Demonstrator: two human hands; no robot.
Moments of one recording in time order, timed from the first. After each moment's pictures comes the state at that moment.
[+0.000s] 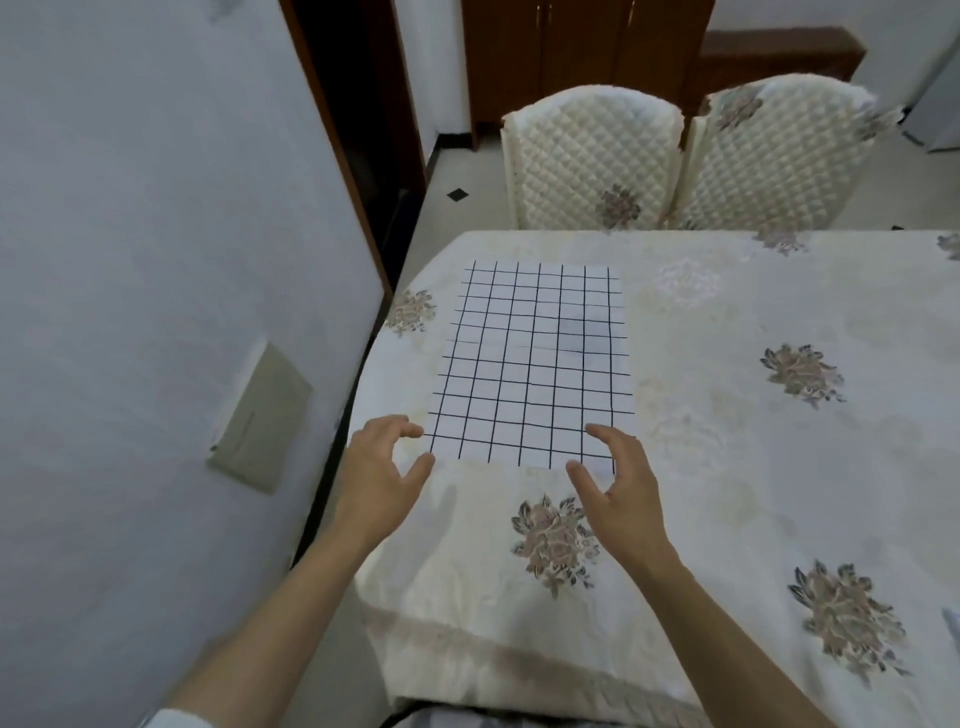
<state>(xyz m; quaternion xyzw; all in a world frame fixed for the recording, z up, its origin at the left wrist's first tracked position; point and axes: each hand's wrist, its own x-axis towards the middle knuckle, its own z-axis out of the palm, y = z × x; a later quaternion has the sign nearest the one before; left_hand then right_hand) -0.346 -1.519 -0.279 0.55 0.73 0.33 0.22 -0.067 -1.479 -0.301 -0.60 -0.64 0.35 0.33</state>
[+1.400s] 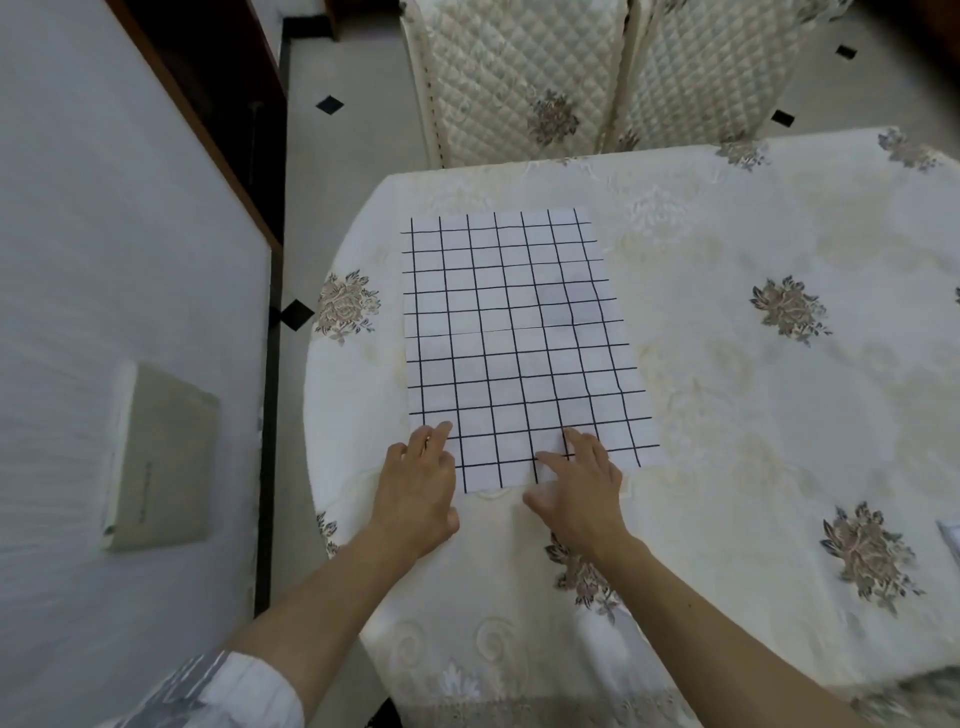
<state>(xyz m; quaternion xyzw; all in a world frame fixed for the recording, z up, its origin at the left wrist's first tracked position) -0.380 -1.401 -0.380 0.82 0.56 -0.10 0.11 -0.162 -1.421 -0.382 -0.72 -0.64 0.26 0.04</state>
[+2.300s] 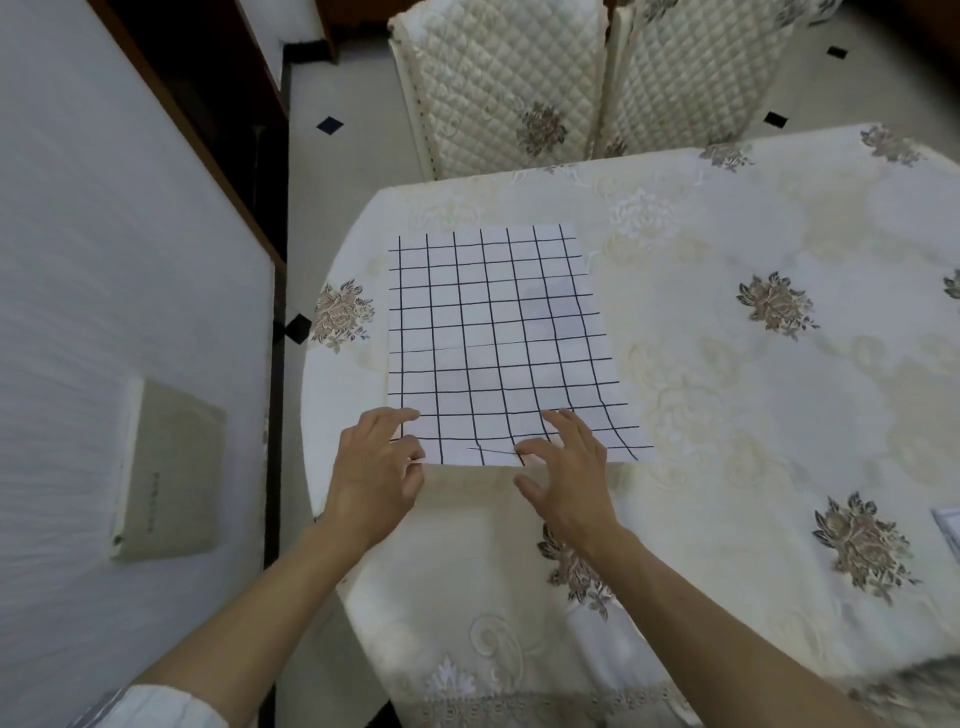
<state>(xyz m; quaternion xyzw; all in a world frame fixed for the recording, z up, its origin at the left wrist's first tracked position) -0.413 -1.395 -0.343 0.79 0.58 0.14 0.14 -0.163 -1.418 -0.372 -0.68 -0.68 0.22 0.17</state>
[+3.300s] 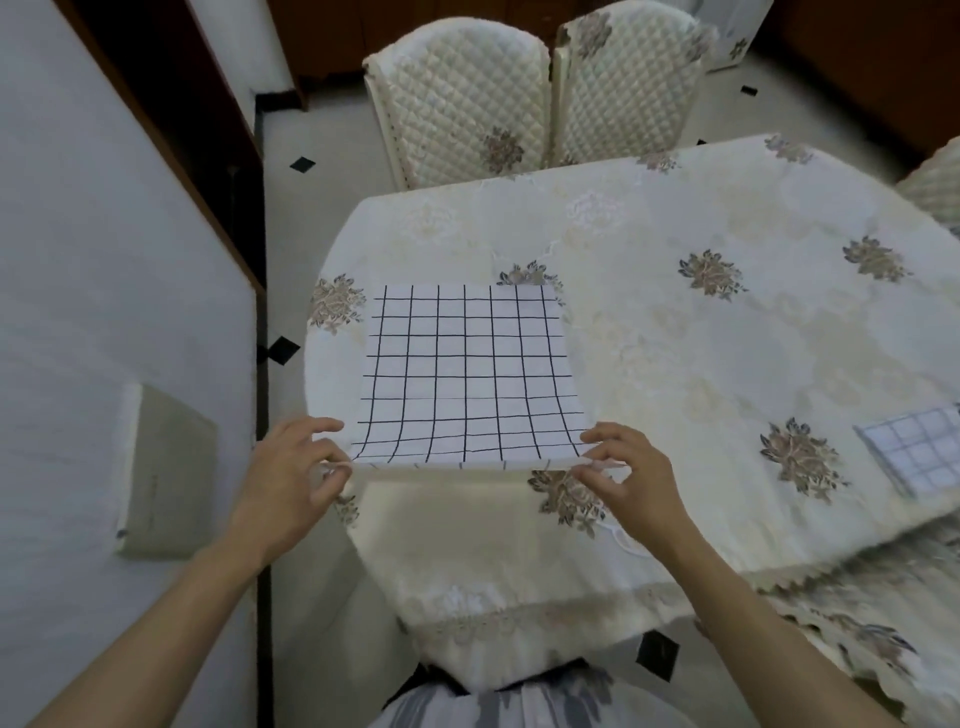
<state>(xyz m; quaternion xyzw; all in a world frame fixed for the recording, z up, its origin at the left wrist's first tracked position) -0.509 -1.467 -0.312 0.79 0.56 0.17 0.18 -0.113 -1.532 -0.316 -0.66 -0.59 0.29 0.36</state>
